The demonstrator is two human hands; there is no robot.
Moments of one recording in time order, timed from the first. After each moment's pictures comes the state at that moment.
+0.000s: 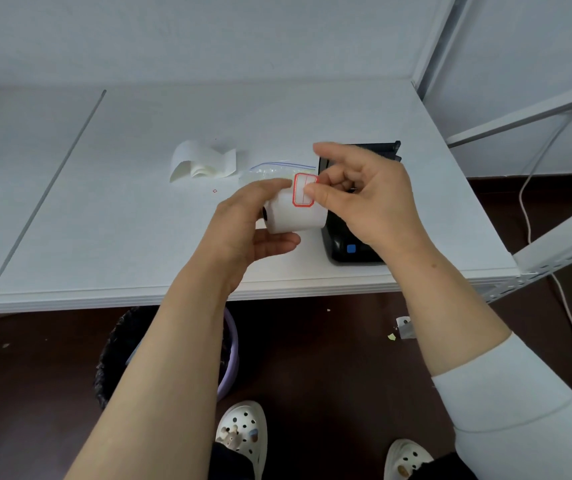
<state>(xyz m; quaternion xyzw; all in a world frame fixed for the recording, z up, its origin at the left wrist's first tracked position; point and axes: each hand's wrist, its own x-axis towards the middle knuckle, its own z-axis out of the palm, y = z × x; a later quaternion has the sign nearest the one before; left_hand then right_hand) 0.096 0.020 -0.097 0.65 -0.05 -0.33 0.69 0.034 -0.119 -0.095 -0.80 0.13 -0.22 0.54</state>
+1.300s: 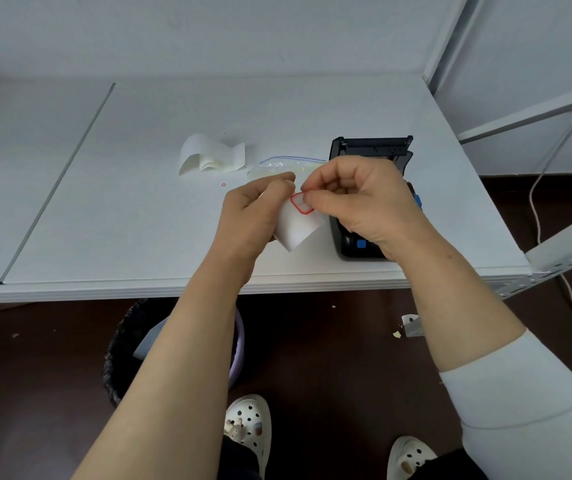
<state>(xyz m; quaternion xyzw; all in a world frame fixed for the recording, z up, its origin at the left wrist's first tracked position) 0.096 0.015 -0.107 0.70 -0.06 -0.23 0.68 0.035 -0.107 -0.088 -0.77 0.13 -0.12 0.62</state>
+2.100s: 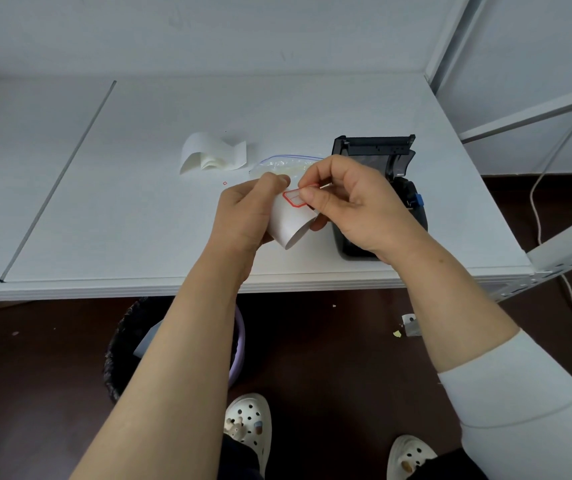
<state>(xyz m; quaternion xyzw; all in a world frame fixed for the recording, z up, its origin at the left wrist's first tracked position) 0.102 0.016 -0.109 0.68 -0.03 -0.24 0.69 0.039 -0.105 -0.100 -0.79 0.06 -0.11 0.60</state>
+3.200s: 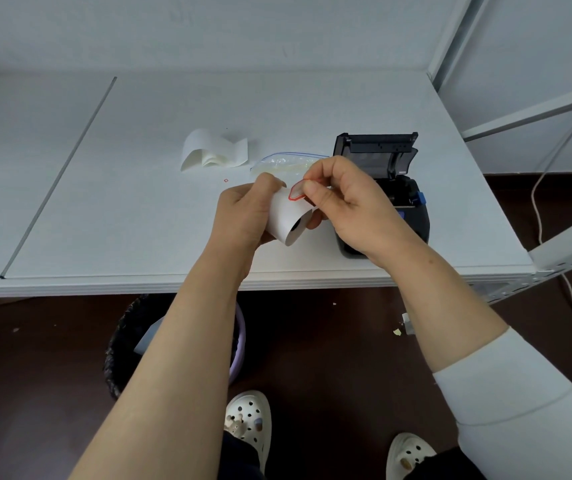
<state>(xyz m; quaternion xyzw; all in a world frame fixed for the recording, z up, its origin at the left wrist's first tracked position) 0.106 0.016 -0.113 0.69 -0.02 -0.23 0.68 0.044 -0.102 -0.112 -0.79 0.05 -0.13 0.60</state>
